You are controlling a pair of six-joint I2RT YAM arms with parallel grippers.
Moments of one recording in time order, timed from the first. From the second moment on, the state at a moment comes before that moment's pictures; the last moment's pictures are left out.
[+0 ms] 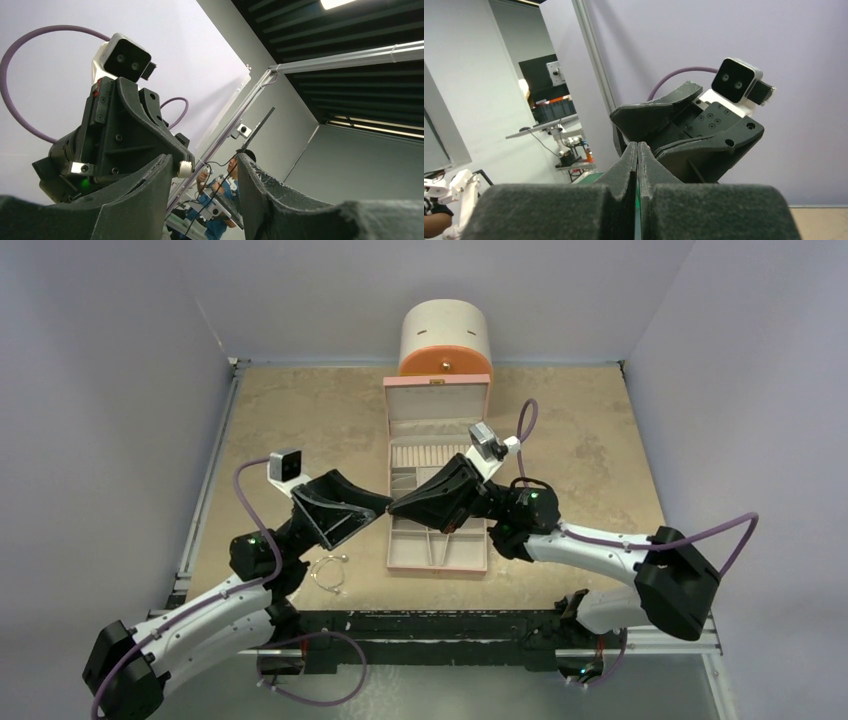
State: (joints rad) left arm -0.77 0.73 0.36 1.23 0.36 -1.40; right arm 0.95 1.33 0.73 1.45 -0.59 0.94
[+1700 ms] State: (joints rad) left arm -0.77 0.73 0.36 1.22 0.39 -1.38; right arm 0.99 1.27 0.74 1.36 -0.53 0.82
